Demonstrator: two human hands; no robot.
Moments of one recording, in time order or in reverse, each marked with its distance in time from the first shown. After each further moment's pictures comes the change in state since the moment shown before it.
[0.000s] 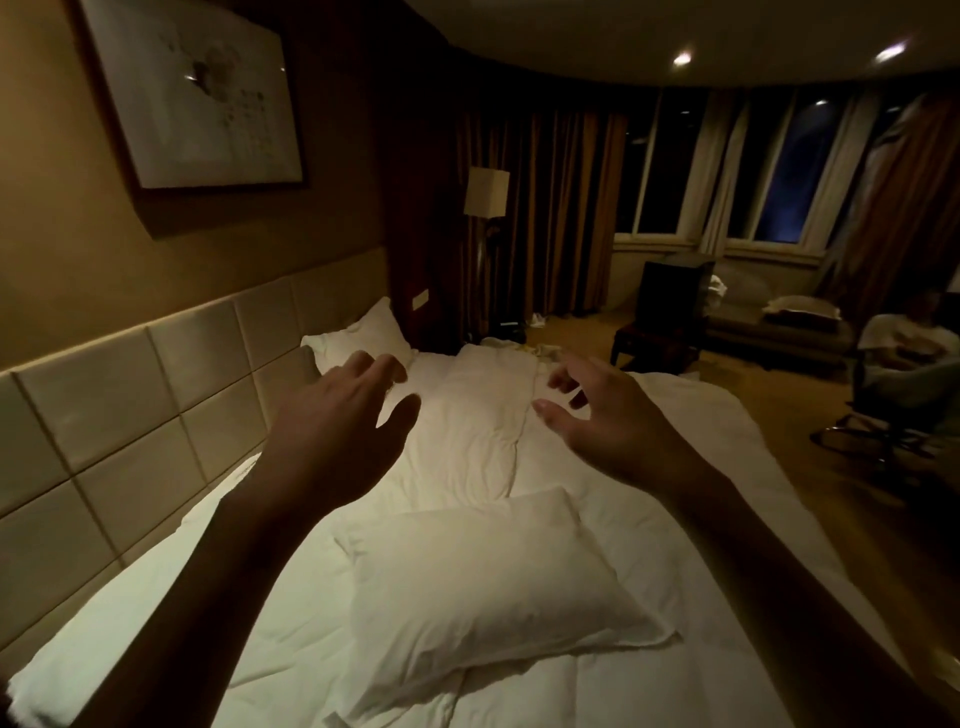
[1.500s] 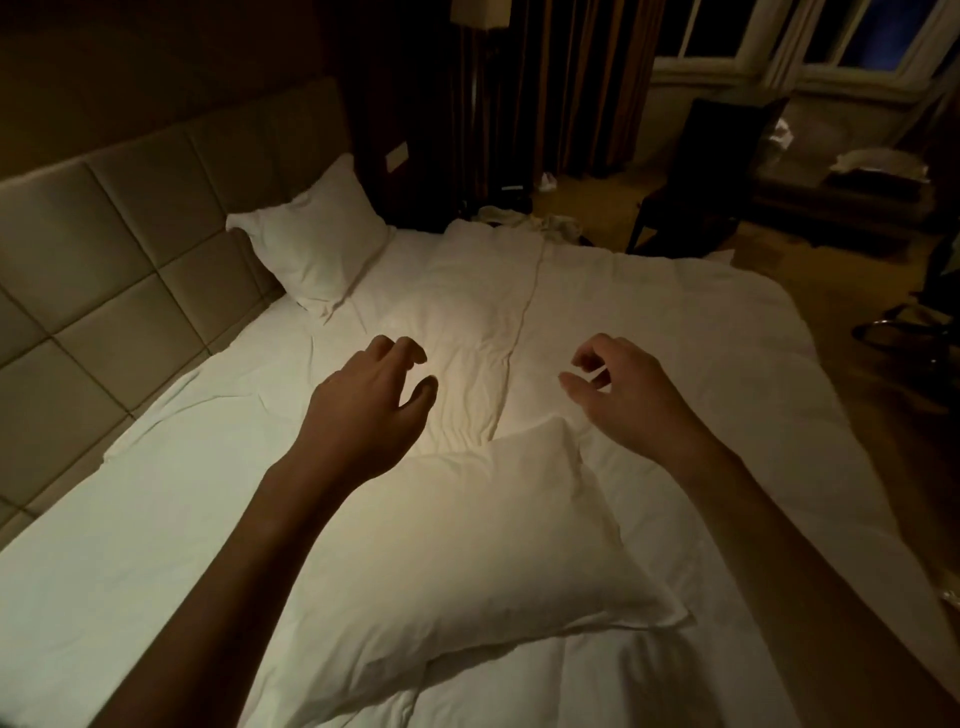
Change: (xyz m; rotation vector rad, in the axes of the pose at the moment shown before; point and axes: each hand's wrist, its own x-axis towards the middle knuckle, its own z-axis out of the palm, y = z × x) left_hand 0.185 -0.028 0.309 -0.177 -0.204 -0.168; right_hand 0.191 0.263 0.158 0.093 -0.193 0.256
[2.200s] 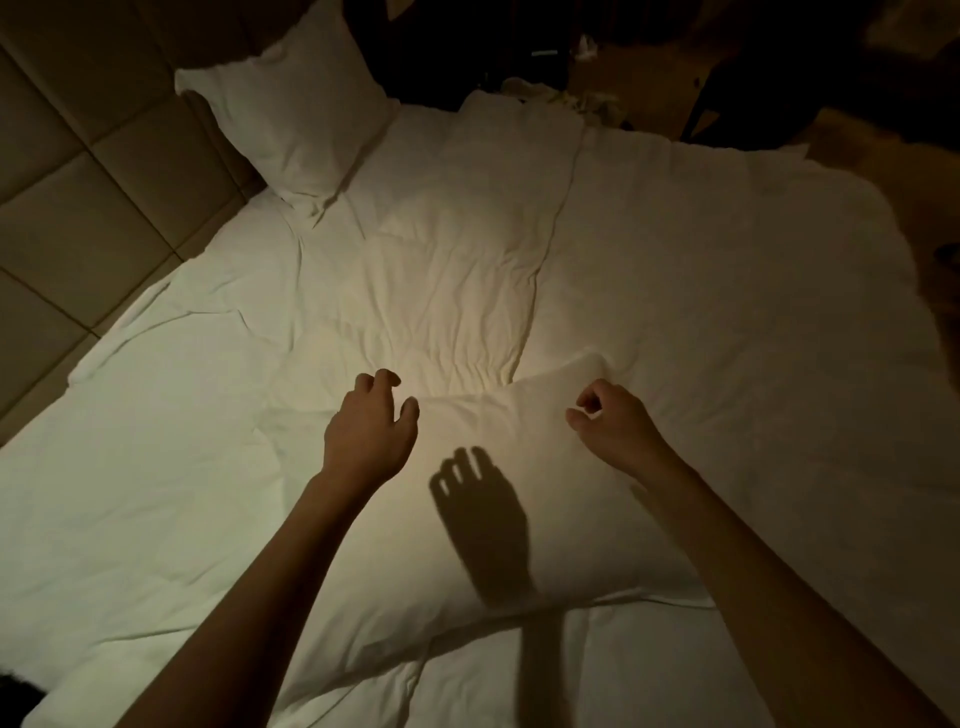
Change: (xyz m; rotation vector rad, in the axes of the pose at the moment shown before) left_hand 0.016 -0.134 0.221 -0.069 -0.216 -0.436; right_hand 0.071 0.146 0.201 0.021 -0.295 0.352
